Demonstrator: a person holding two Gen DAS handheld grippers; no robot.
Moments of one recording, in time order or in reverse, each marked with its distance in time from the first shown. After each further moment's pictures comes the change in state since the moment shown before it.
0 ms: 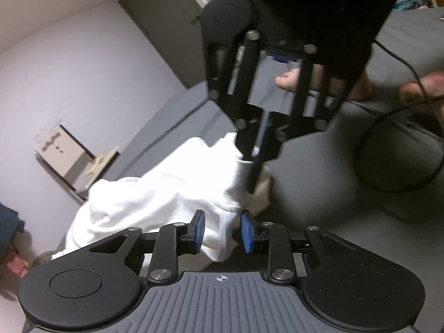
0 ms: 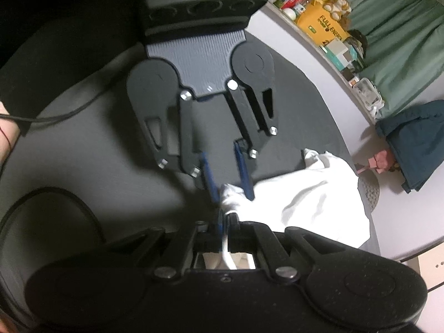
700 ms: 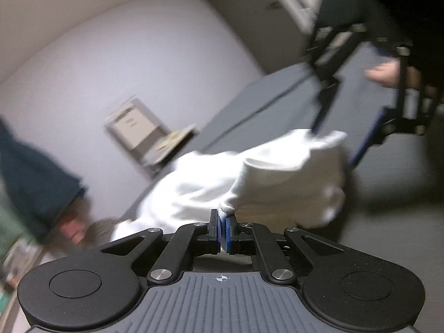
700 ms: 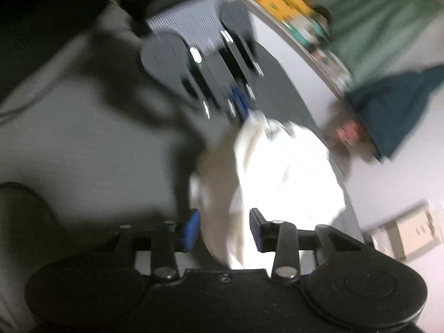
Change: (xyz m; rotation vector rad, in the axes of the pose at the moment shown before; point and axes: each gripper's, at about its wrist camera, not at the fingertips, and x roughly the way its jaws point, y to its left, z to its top) left arm 0.003 0.048 -0.017 -0.146 0.103 0.373; right arm 0.014 -0.022 -0.019 0.161 0.132 -0.182
